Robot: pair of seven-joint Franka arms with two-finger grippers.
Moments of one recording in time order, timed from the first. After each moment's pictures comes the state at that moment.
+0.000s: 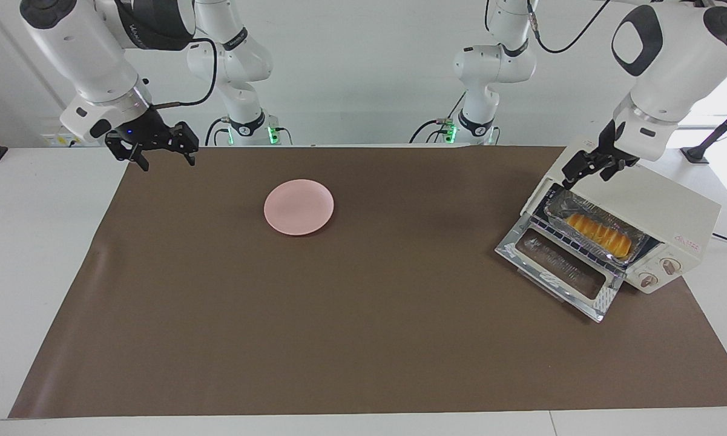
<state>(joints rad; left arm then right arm) -0.11 0.13 0.08 -1.52 0.01 1.58 -0.24 -0.06 -0.05 0.03 -1.69 0.01 1.53 -0.15</state>
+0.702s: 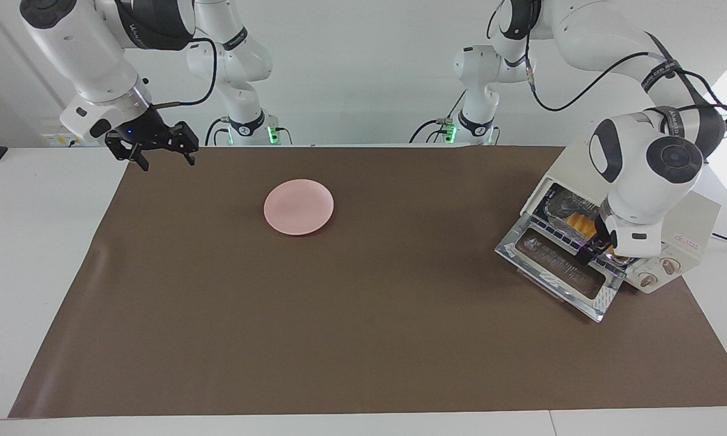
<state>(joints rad) -0.11 0.39 0.09 -1.47 0.21 1.76 -0.62 -0.06 -0.05 0.03 -1.69 0.01 1.53 -0.15</state>
